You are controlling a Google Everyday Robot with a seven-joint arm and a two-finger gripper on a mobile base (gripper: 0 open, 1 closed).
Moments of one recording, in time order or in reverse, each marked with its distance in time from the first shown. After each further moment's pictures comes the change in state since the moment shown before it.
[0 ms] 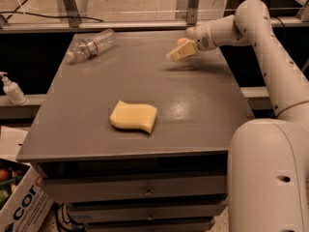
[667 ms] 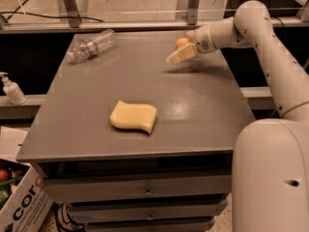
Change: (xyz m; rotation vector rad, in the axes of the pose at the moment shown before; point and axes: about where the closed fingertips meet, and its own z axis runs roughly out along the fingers) arm 0.009 0.011 -0.002 -0.015 0.023 0.019
